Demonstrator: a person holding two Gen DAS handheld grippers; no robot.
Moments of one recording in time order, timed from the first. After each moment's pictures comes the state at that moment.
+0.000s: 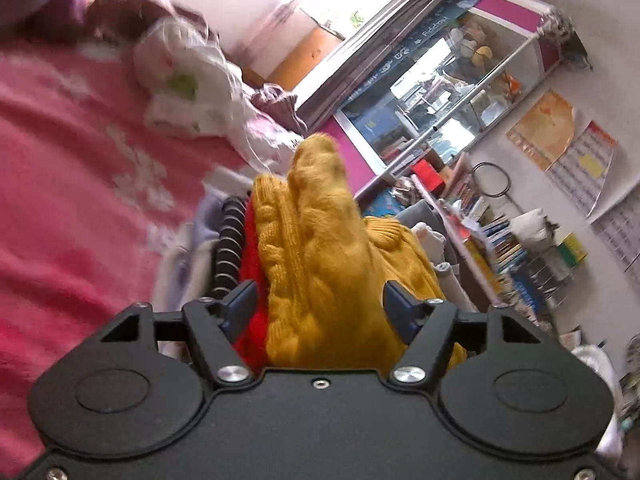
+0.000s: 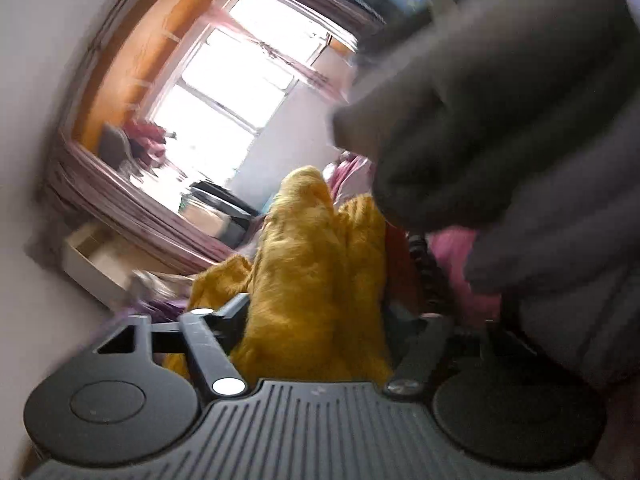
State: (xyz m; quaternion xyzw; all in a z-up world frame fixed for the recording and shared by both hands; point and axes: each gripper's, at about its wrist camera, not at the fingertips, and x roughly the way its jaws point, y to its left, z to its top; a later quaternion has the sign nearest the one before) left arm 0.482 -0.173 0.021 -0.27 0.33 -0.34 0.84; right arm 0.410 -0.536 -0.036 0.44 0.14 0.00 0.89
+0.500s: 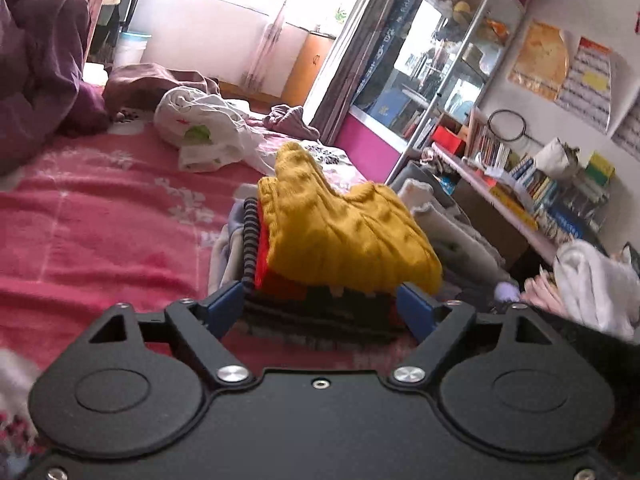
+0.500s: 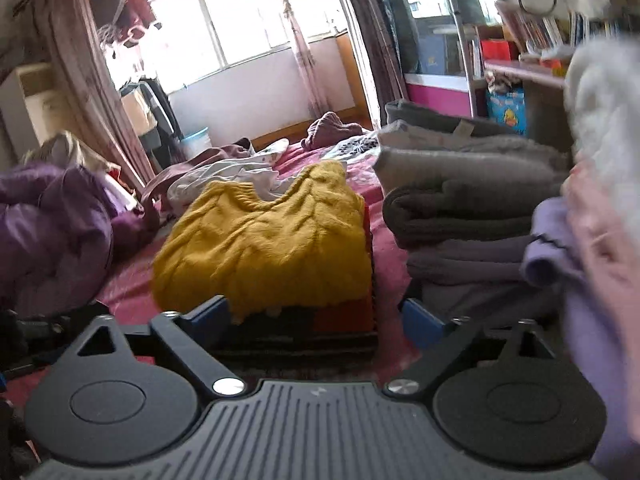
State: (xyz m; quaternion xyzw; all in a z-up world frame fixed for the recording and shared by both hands) left arm 0.367 -0.164 0.075 -0.12 0.31 -0.29 0.90; right arm 0.312 -0.432 0.067 0.18 0.25 -0.11 0.95
